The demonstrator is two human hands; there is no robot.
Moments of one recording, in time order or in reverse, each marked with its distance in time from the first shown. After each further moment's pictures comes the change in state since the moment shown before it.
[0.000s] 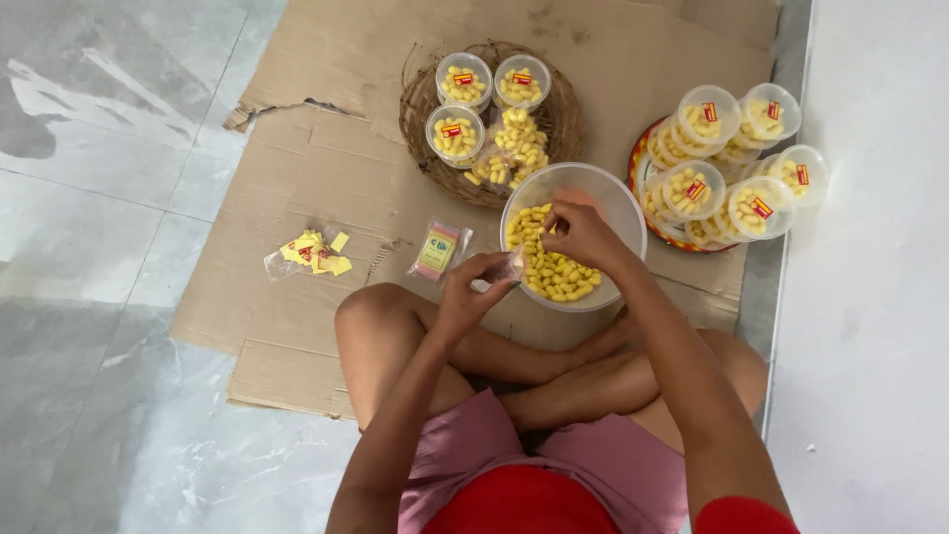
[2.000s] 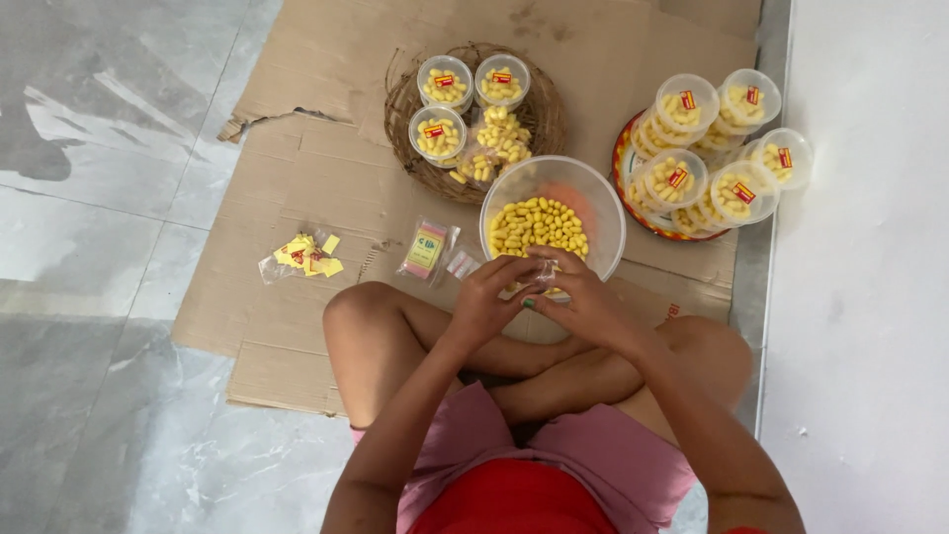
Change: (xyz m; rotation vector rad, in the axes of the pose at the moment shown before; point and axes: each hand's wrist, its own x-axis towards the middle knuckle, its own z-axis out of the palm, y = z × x) left_hand -0.002 0.080 0.048 0.283 -0.083 0.345; right_hand -0.127 -0.060 0.001 0.030 0.157 -0.454
